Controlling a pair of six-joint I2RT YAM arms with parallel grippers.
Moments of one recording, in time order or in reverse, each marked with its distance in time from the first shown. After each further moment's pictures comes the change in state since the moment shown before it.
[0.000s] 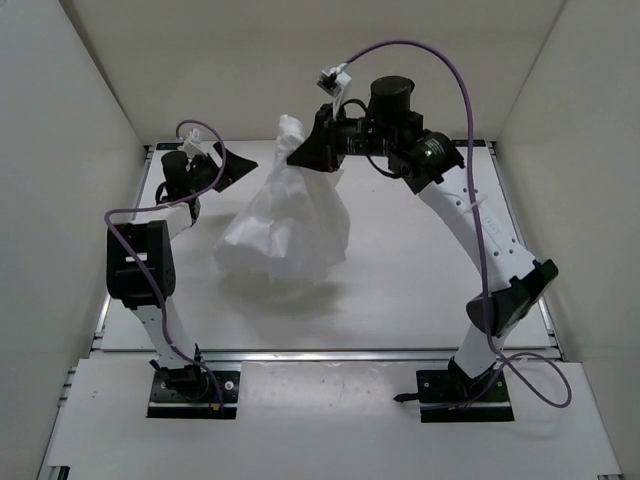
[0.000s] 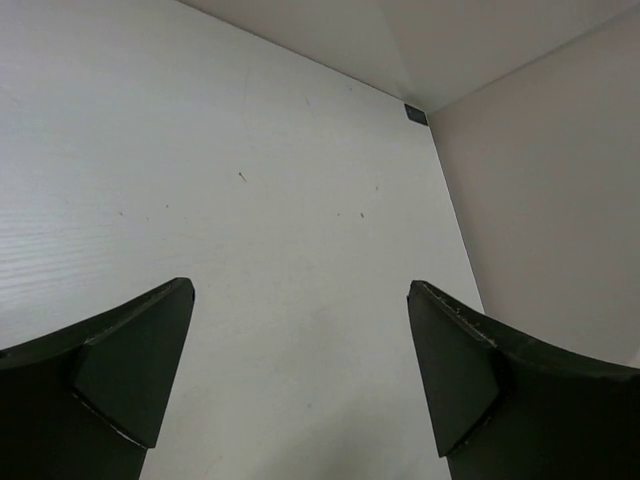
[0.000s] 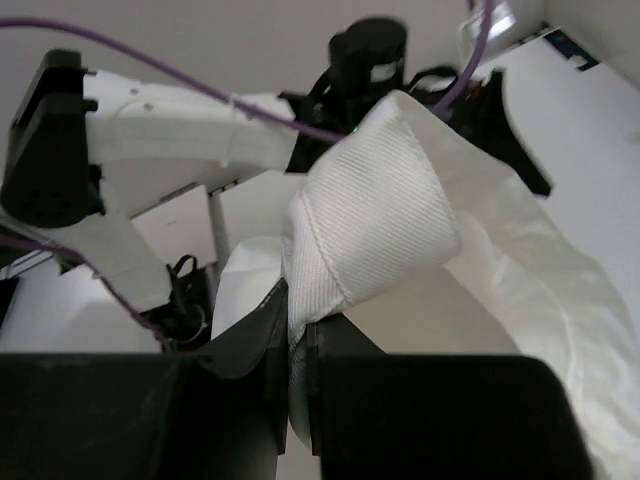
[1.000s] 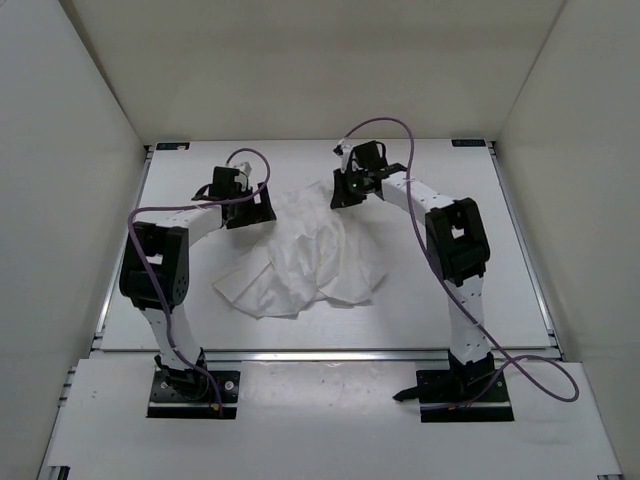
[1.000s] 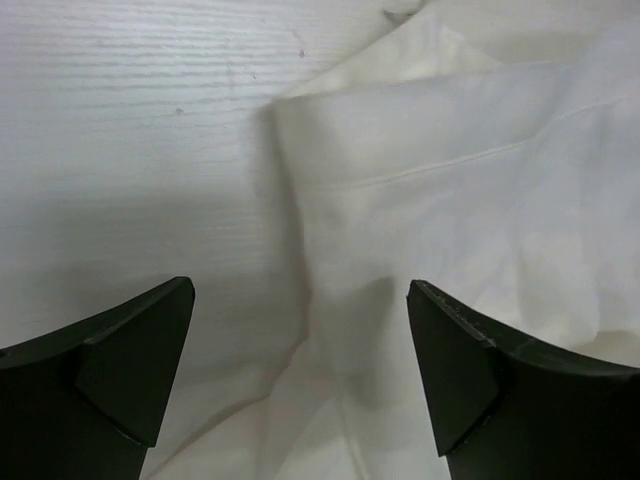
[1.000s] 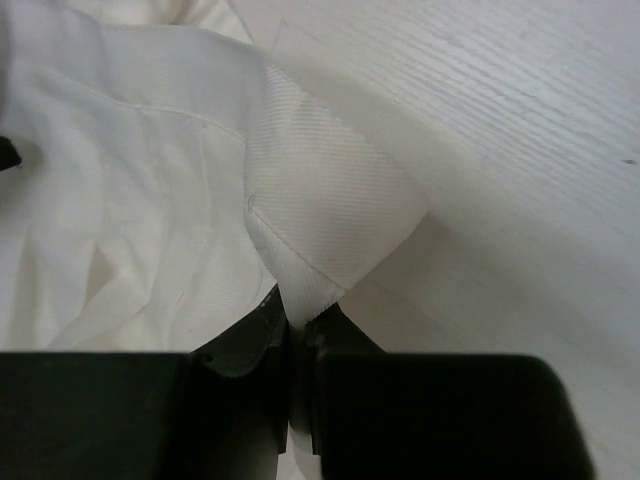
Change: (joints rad) left arm -0.232 -0.019 0.066 -0.715 -0.492 0.400; right arm -0.189 0.455 -0.376 0.218 0.288 -0.047
